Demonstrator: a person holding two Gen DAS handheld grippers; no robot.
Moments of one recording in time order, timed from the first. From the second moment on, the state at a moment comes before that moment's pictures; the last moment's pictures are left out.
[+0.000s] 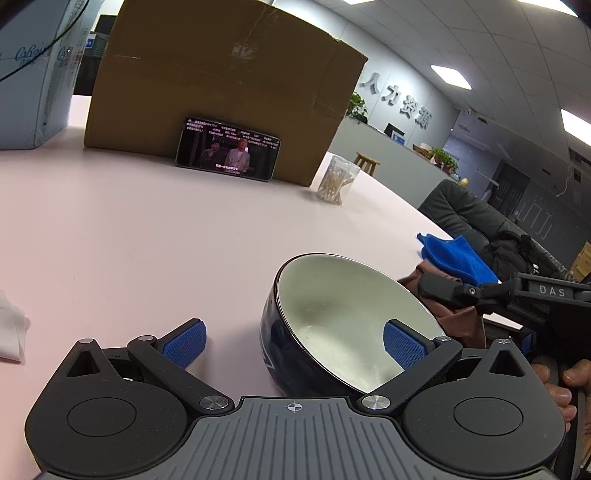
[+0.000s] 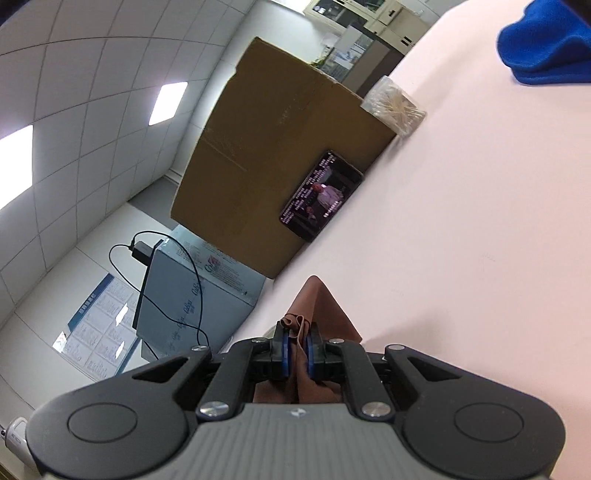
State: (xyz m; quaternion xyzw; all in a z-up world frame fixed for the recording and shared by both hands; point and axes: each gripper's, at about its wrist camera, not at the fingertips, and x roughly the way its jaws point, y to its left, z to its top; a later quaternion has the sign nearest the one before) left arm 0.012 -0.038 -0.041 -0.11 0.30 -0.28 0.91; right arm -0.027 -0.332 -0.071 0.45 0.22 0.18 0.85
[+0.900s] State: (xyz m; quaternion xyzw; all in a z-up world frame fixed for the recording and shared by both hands) left arm 0.009 -0.040 -0.039 -0.10 0.30 -0.27 0.91; right arm 0.006 -0.317 -0.059 0.39 0.25 0.13 0.87
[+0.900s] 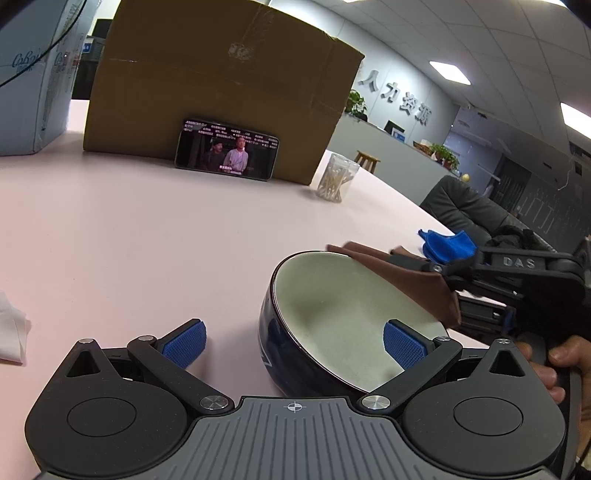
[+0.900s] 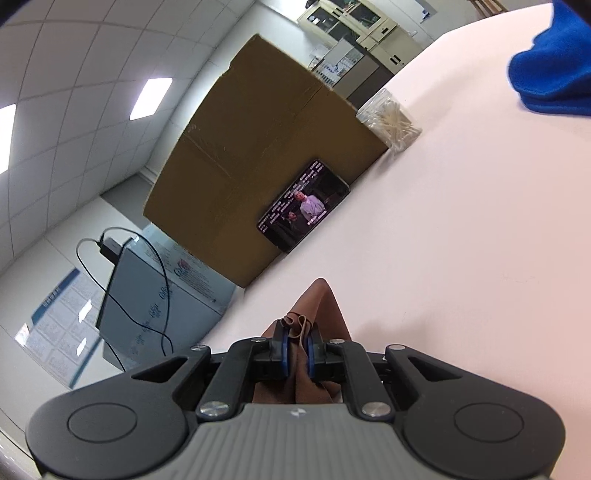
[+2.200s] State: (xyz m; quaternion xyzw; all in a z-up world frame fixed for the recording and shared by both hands) left arm 0.009 -0.040 -0.040 -0.09 0.30 -0.27 0.91; right arm -0.019 -0.316 -0.052 0.34 0.27 0.11 0.89
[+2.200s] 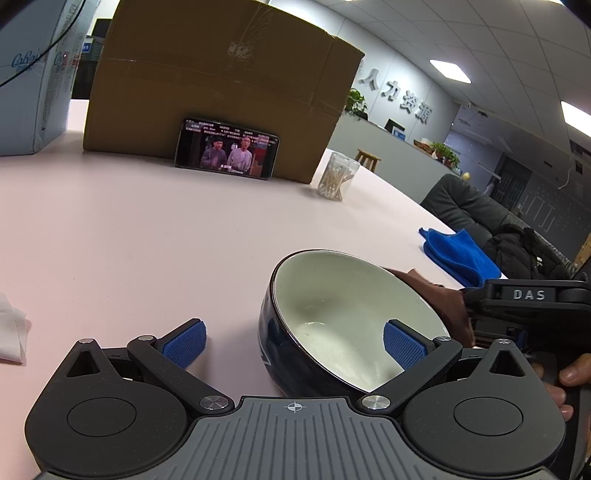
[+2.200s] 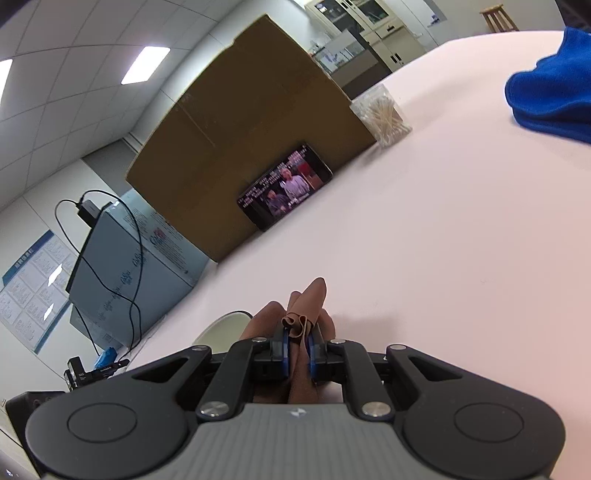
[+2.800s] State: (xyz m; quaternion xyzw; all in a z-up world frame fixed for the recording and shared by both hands) left arm 0.010 -0.040 -0.040 -0.09 0.30 -0.27 0.91; right arm -0.019 -0.316 -0.055 0.33 0.28 0.11 0.89
